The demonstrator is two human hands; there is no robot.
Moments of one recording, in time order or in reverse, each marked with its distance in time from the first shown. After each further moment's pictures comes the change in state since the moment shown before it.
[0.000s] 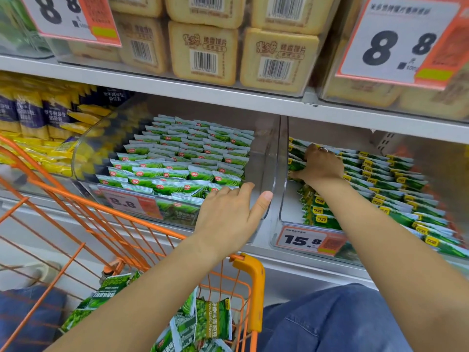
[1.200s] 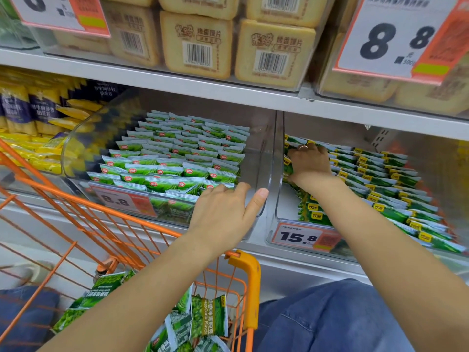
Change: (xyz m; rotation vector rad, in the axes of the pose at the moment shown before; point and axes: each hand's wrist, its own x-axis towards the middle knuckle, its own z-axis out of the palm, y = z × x) left_hand 0.000 0.000 0.002 0.048 0.076 0.043; right_hand -0.008 -0.015 -0.003 -0.318 0.004 -0.219
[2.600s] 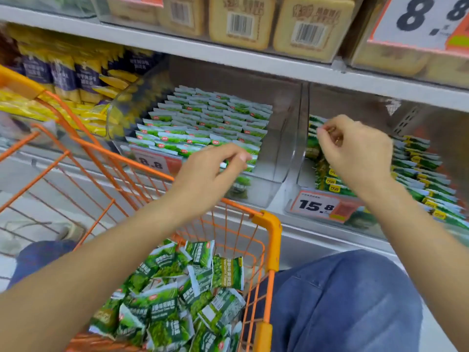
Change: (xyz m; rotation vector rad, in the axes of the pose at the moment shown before) left_hand -0.047 -0.038 -0.060 -0.560 0.139 0.009; right_hand -0.103 0.003 -0.057 0.438 0.687 -0.045
